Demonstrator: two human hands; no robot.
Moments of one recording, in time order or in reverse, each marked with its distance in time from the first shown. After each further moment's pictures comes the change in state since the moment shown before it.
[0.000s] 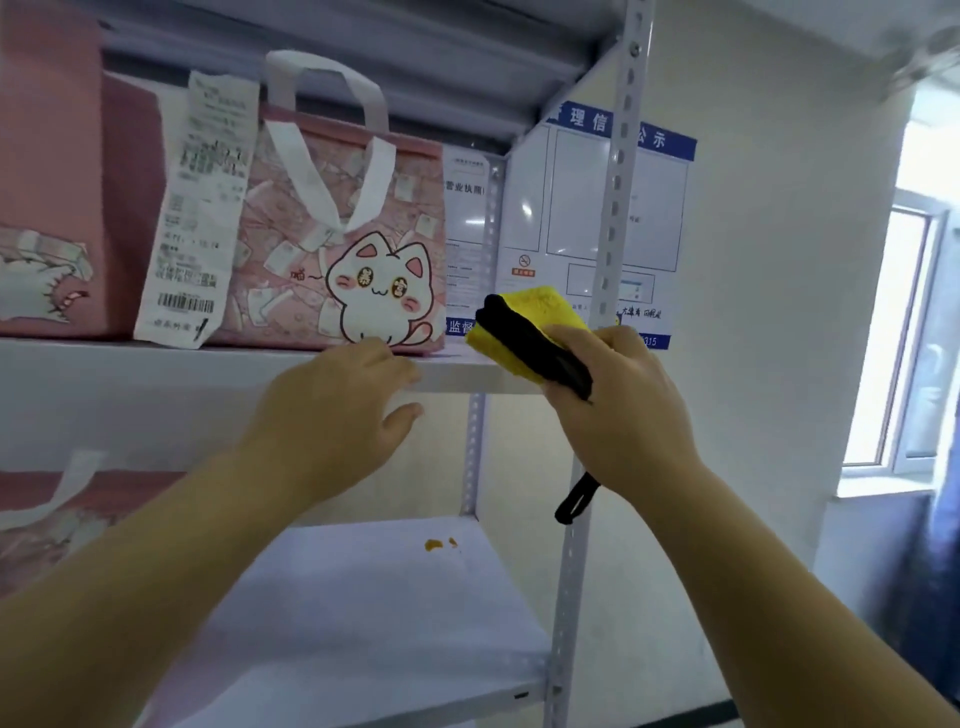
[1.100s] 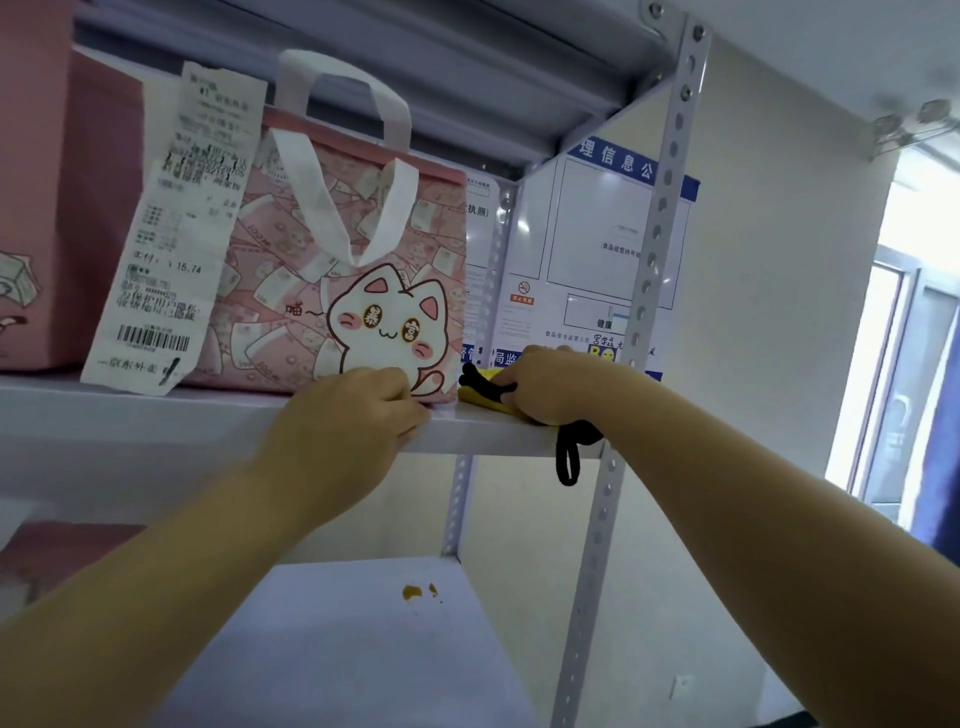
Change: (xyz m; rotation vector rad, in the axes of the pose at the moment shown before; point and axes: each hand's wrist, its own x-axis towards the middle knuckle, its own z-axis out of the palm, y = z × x) left_hand 0.042 -0.051 0.048 -0.039 0.132 0.228; right_hand 0.136 -0.014 0.056 -0.586 -0.891 -0.157
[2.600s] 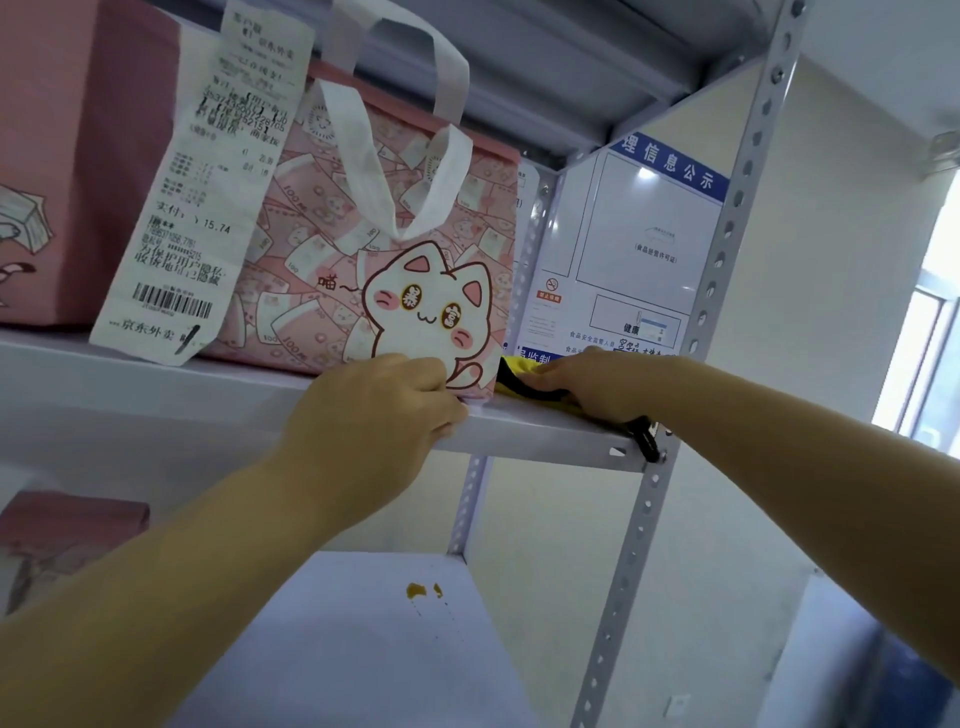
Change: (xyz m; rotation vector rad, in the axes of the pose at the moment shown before) left_hand -0.004 -0.001 0.005 -0.003 0.062 -0.035; right_hand 0.051 0.039 0.021 0.088 -0.008 -0.059
